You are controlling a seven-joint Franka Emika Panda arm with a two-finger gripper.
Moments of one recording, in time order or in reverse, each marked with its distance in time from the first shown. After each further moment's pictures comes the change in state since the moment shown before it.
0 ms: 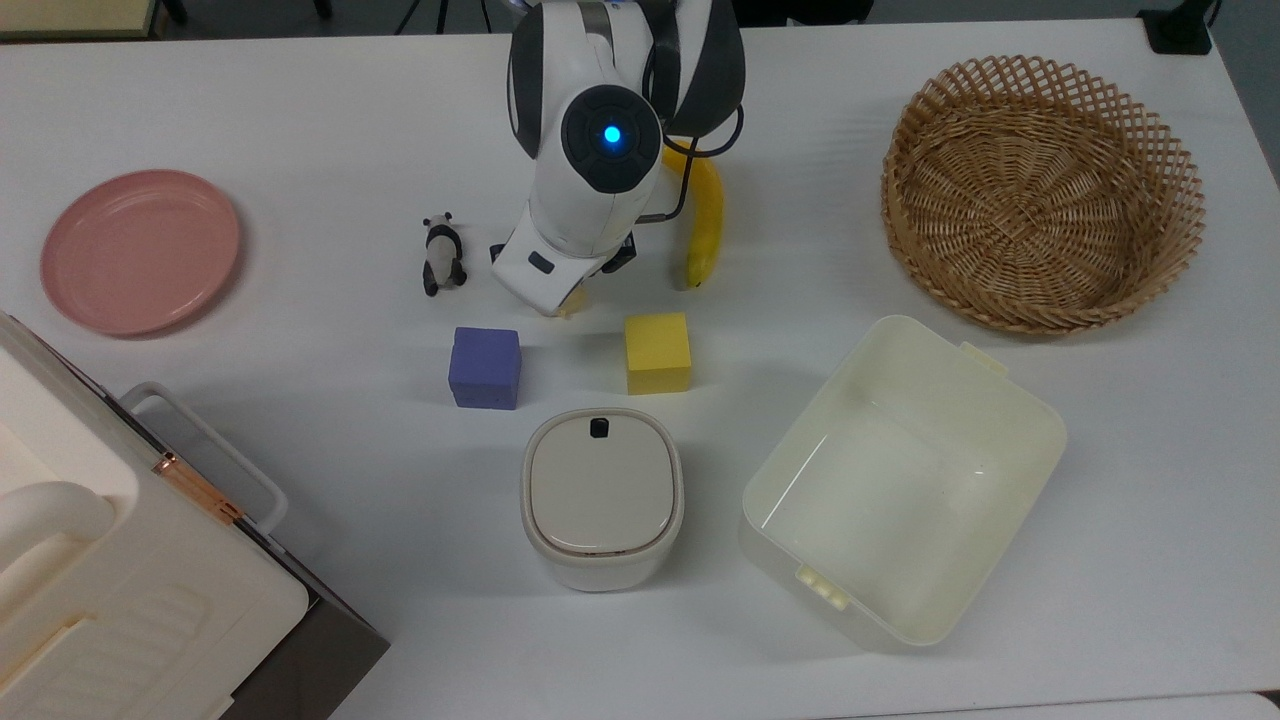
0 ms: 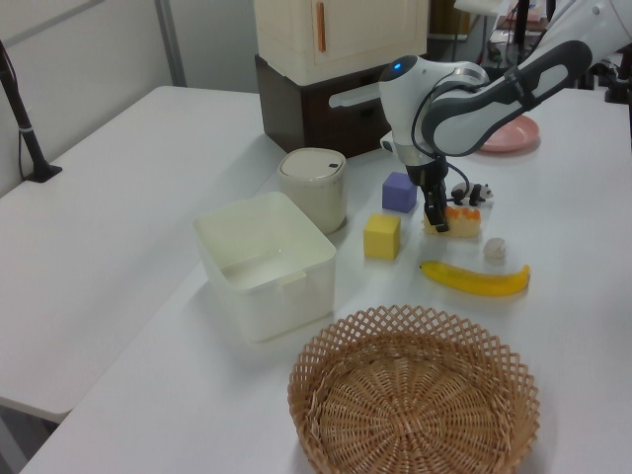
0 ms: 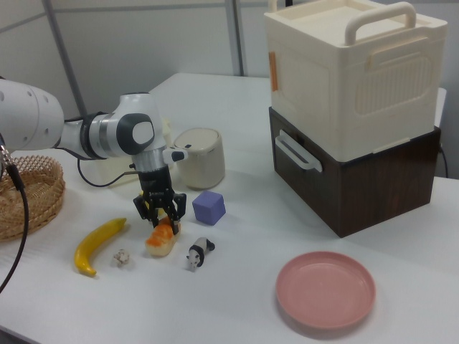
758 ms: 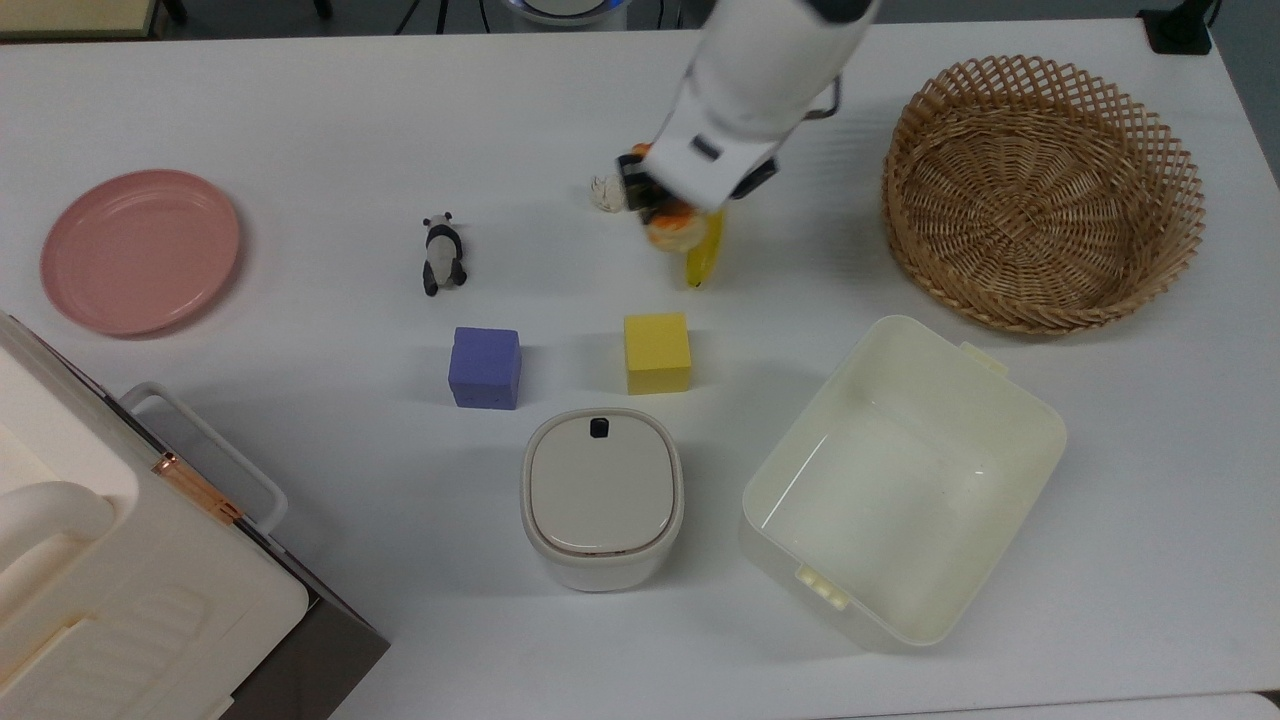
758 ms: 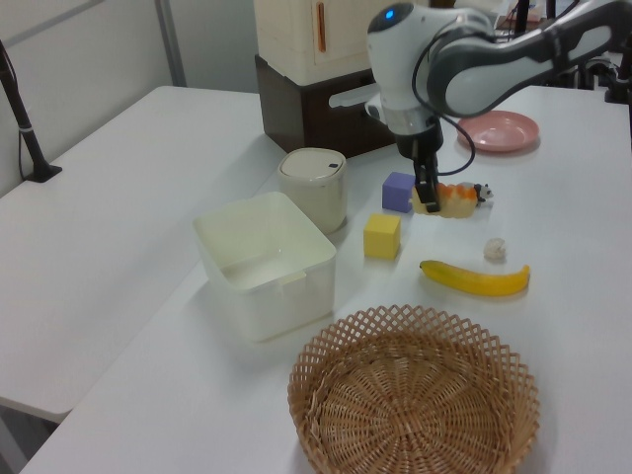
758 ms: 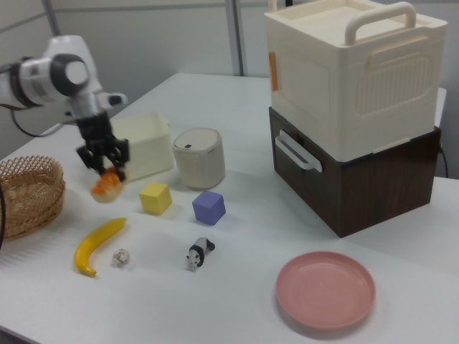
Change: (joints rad) arm 0.208 -0.104 0.003 0.179 -0.001 -0.236 0.159
